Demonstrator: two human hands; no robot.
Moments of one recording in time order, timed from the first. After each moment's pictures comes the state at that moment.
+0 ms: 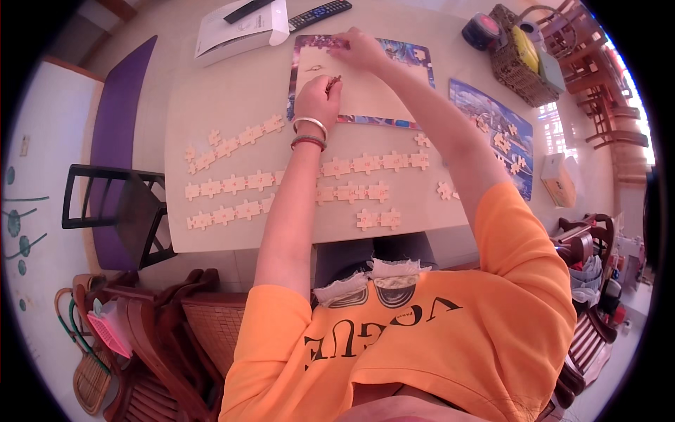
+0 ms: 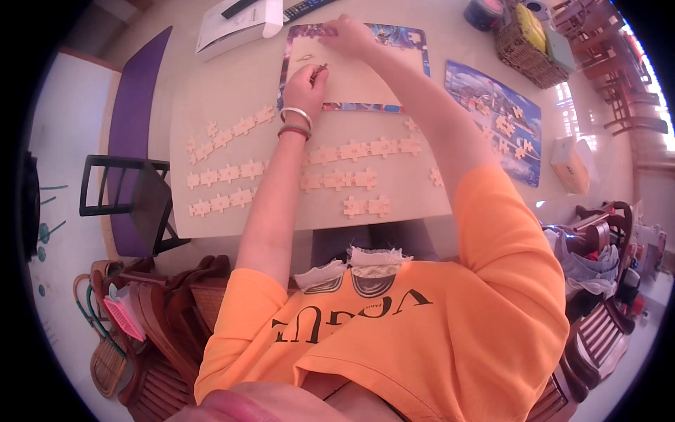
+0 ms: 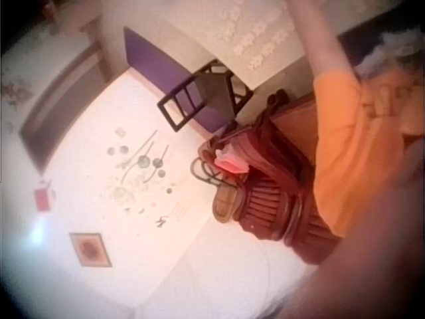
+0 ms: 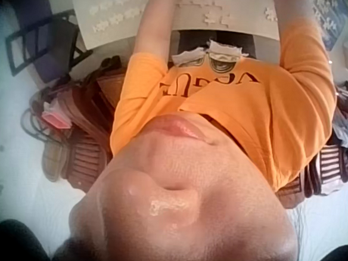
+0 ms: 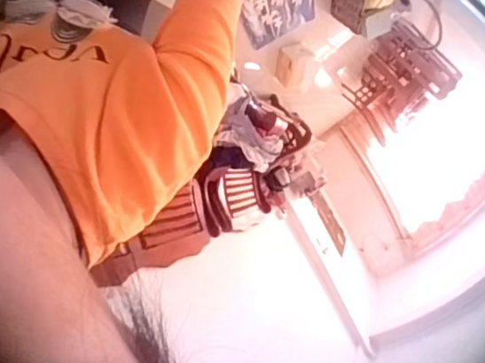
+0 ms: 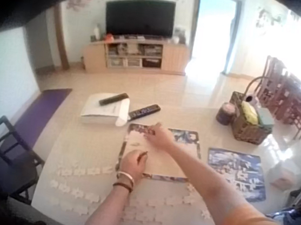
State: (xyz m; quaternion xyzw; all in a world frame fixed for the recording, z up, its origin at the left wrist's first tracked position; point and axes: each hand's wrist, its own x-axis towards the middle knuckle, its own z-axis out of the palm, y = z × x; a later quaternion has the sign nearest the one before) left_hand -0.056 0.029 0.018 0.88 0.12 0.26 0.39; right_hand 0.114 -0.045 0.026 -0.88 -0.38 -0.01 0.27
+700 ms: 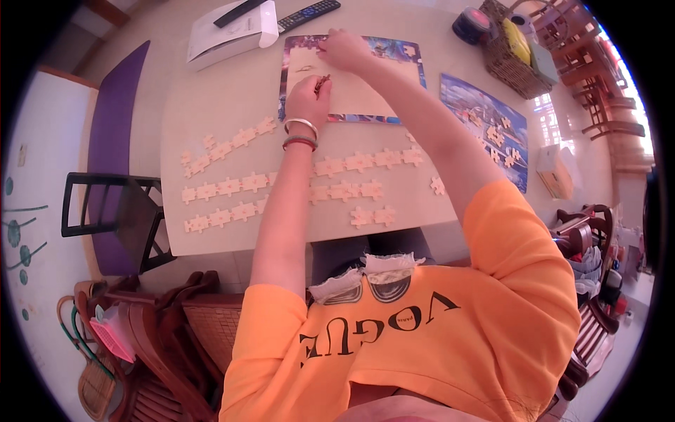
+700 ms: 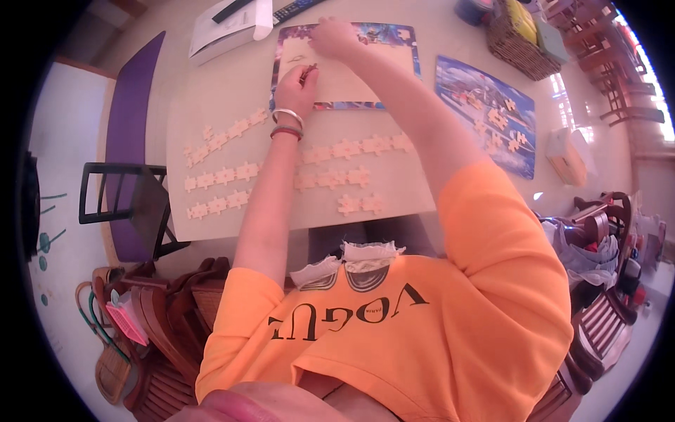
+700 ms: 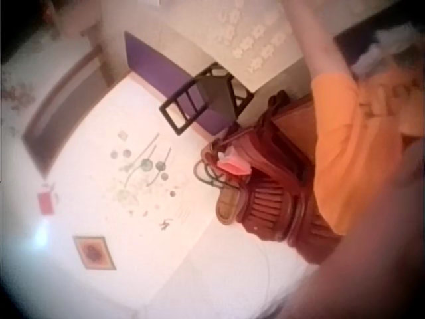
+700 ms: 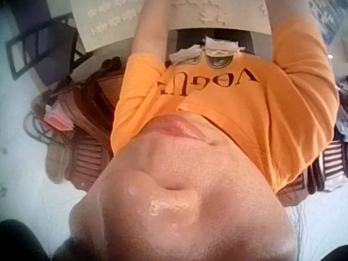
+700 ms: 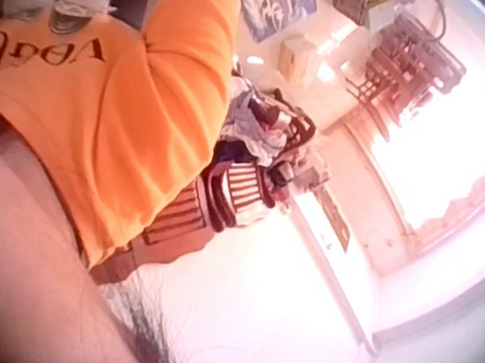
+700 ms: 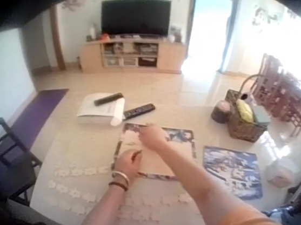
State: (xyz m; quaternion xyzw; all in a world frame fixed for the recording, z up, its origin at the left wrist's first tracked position) left_hand -0.055 0.030 0.016 0.86 0.13 0.26 0.41; right_hand 0.099 -0.031 0.040 -0.91 -0.42 -0.03 0.06
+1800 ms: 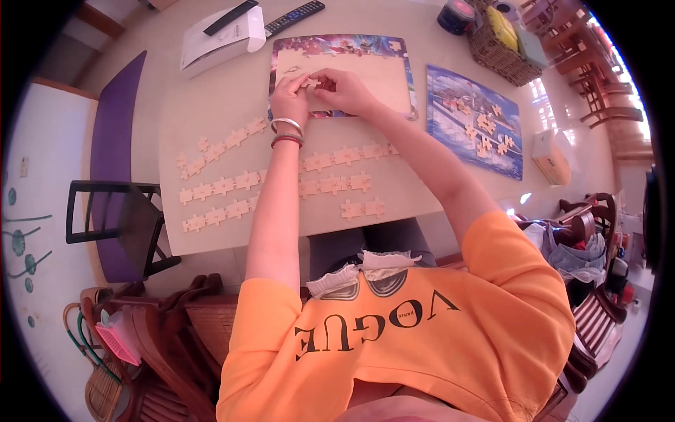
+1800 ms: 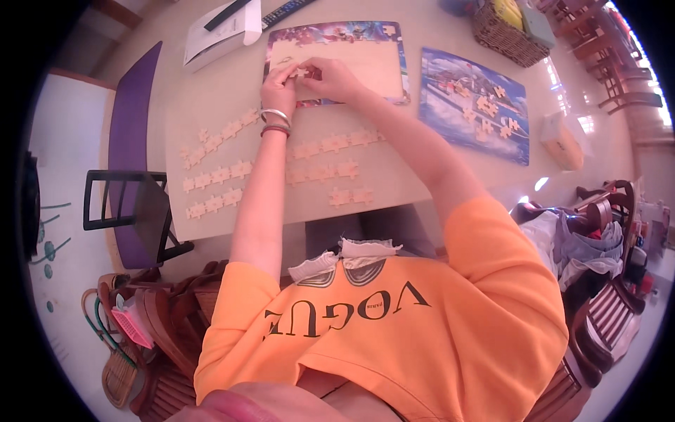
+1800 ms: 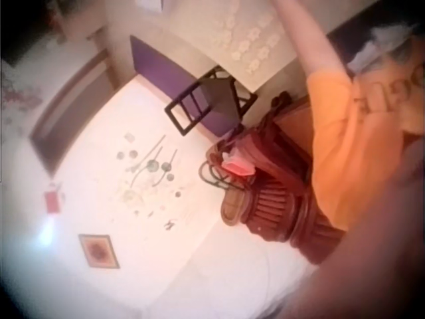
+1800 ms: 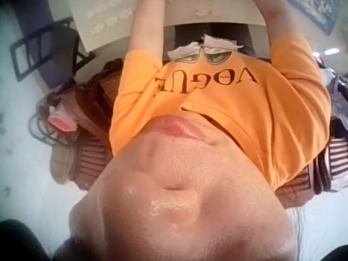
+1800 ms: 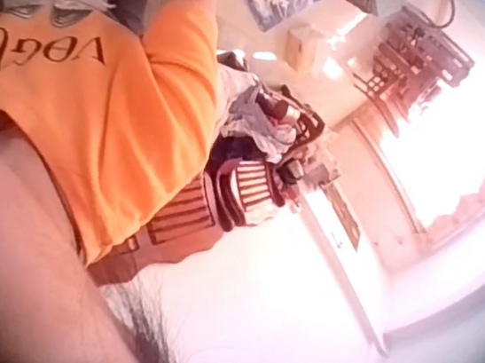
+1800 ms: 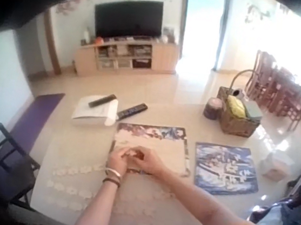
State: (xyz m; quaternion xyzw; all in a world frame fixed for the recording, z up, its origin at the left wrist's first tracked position) left_hand -0.057 0.030 0.014 0.83 0.13 0.30 0.45; right_hand 0.023 -0.094 0.016 -0.74 -0.41 0.07 0.53
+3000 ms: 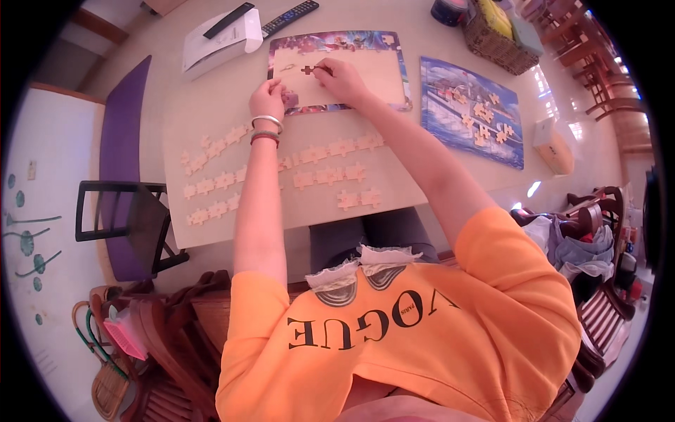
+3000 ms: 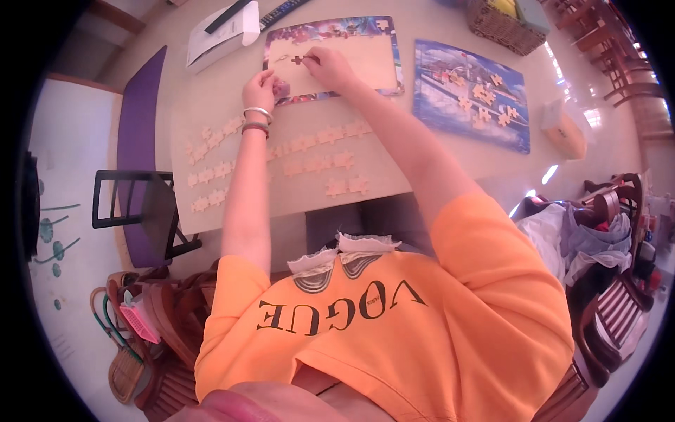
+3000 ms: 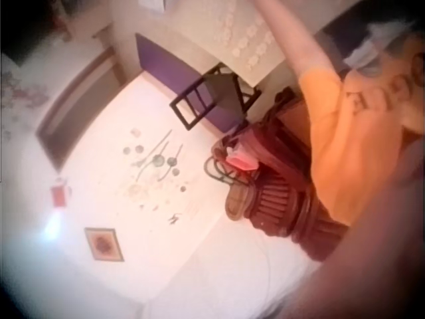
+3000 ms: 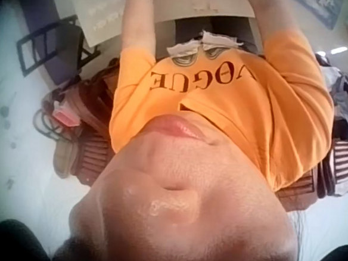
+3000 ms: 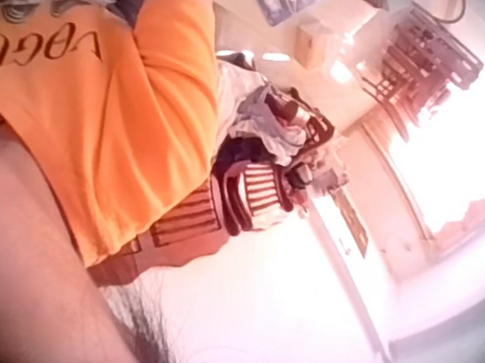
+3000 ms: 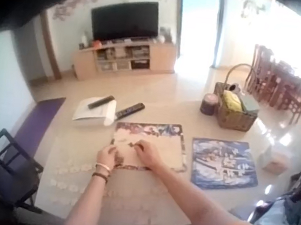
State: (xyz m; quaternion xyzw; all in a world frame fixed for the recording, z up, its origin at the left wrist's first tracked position) left_hand -0.067 0.062 0.021 0.77 0.24 0.19 0.55; right_hand 0.023 -0.089 0.017 -0.76 -0.29 0.04 0.58
